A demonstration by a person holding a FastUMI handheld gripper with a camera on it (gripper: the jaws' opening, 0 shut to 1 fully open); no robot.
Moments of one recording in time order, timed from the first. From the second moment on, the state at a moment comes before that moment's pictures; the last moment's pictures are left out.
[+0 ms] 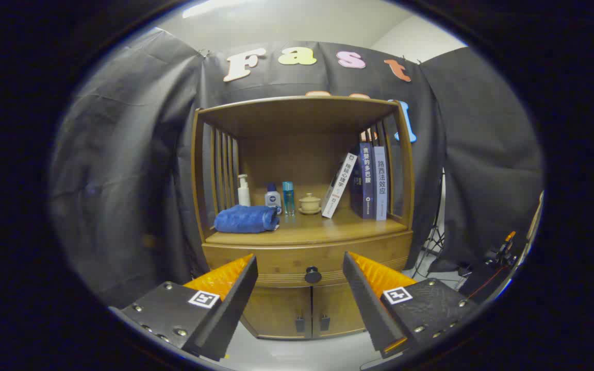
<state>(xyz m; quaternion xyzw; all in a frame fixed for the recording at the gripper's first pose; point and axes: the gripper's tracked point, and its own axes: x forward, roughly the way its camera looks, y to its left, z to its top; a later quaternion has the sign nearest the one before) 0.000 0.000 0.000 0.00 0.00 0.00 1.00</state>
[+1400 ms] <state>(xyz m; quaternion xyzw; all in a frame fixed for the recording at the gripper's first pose) 0.053 -0.014 -0.045 -0.04 0.00 -0.02 1.00</state>
